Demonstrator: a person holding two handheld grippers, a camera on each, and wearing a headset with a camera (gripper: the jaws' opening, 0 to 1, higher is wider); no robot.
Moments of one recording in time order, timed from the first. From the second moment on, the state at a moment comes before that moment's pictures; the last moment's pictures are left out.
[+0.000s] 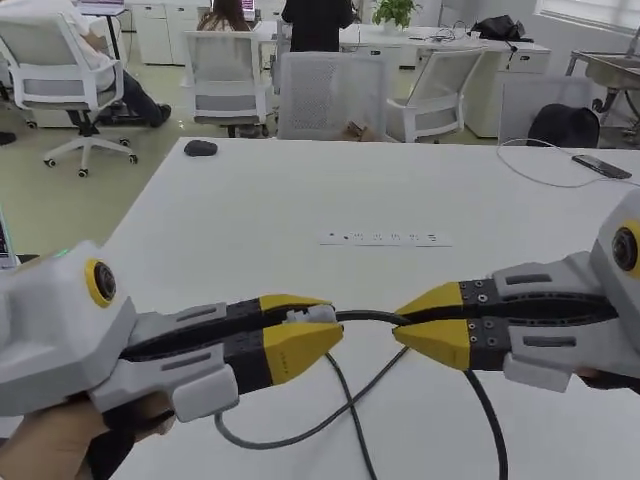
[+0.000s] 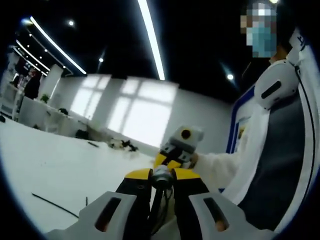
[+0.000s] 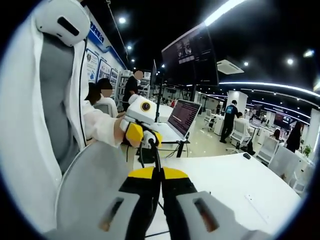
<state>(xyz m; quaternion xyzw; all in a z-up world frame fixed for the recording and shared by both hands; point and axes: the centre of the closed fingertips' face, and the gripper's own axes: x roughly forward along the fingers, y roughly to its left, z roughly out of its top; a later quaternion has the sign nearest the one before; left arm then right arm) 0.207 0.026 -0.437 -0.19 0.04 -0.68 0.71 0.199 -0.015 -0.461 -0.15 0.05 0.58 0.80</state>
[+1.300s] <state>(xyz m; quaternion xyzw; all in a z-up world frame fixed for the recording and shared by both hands) 0.206 0.013 -0.445 -0.11 0.09 -0.68 0.72 0.203 0.008 -0.459 -0.15 0.05 0.59 0.79</state>
